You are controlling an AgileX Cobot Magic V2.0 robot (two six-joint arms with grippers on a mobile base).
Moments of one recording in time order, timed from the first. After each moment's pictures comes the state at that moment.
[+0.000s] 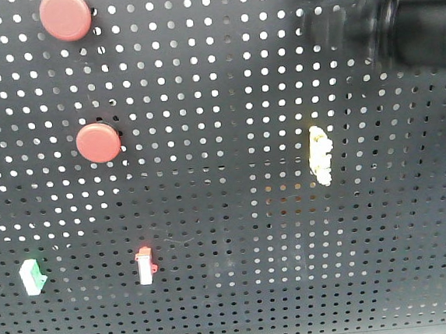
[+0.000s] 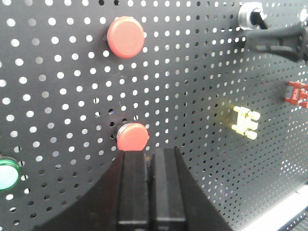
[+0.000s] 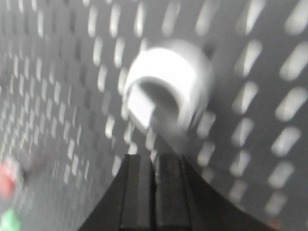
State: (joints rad) left arm -0.41 0.73 -1.09 -0.44 0.45 0.38; right arm 0.36 1.27 -1.54 0.54 0.50 -0.44
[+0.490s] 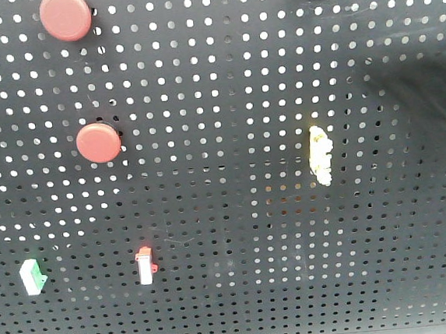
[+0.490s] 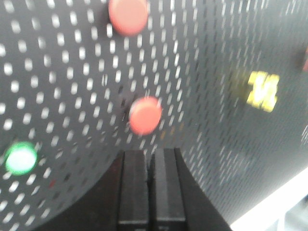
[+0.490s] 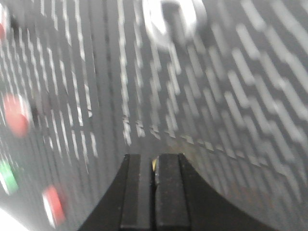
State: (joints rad) left arm -0.41 0.72 -1.06 -0.29 0.53 0.38; right arm 0.36 0.84 -1.05 0.42 0.38 -0.46
